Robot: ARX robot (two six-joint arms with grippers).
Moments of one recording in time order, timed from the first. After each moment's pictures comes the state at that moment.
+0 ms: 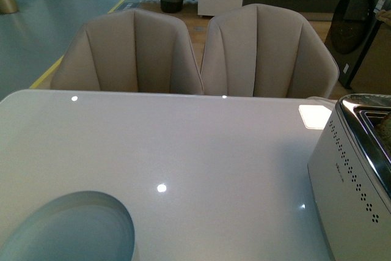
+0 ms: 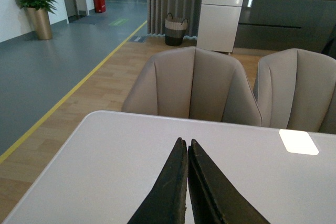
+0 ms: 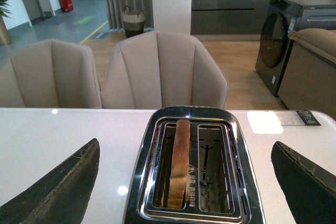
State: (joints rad) left arm 0.00 0.59 0.01 0.57 0.00 -0.01; right arm 0.00 0.01 0.02 0.00 0.00 0.00
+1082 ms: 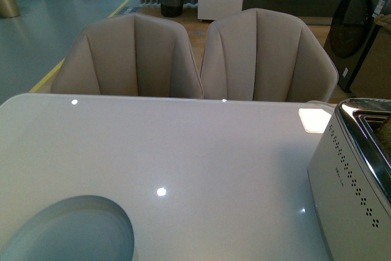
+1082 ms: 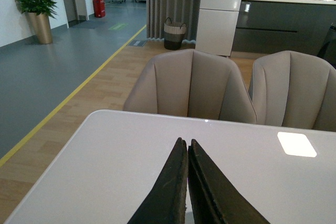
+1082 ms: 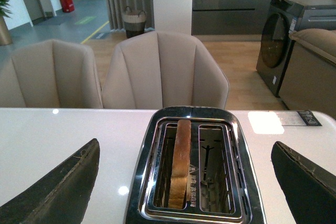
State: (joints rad) left arm 0.00 0.01 0.01 0.00 0.00 -0.01; right arm 0.00 0.01 0.02 0.00 0.00 0.00
